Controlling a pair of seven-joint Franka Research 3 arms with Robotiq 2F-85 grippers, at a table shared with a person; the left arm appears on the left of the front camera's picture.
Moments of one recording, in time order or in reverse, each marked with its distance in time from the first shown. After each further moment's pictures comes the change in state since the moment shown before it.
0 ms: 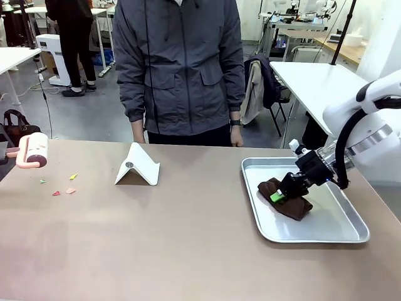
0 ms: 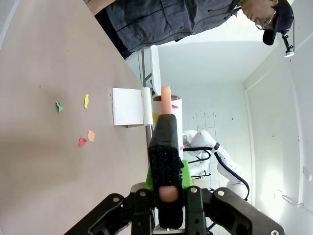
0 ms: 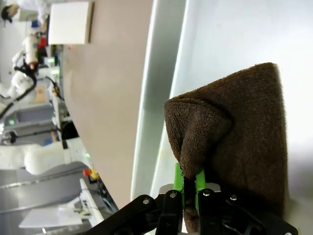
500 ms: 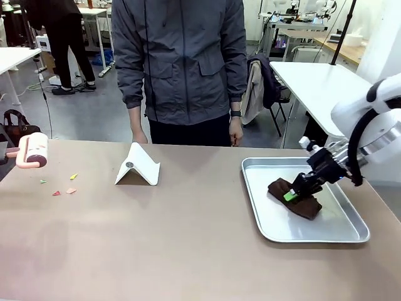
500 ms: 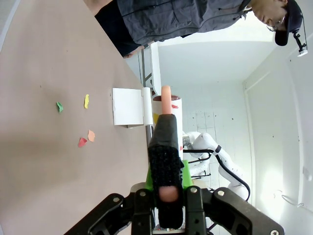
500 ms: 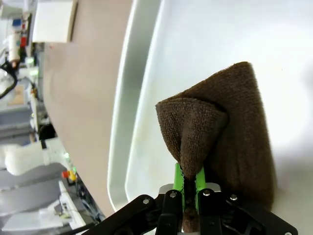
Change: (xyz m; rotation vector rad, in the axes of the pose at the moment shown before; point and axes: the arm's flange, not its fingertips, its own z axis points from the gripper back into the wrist) left arm 0.000 0.000 0.000 0.000 0.000 0.000; right arm -0.011 -0.014 0.034 -0.122 -0.051 0.009
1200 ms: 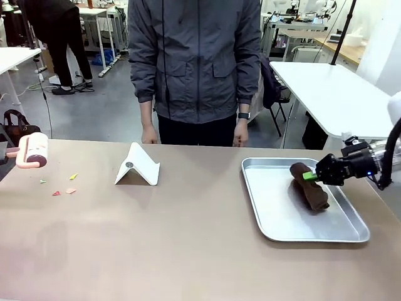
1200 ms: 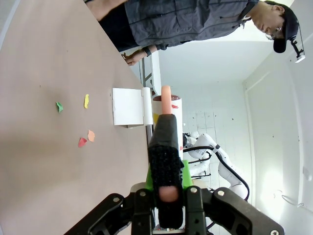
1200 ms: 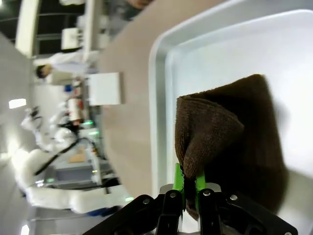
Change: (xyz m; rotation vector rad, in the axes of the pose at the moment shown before) left arm 0.000 0.000 0.000 0.000 0.000 0.000; right arm -0.024 -0.041 0.064 0.288 -0.273 -0.258
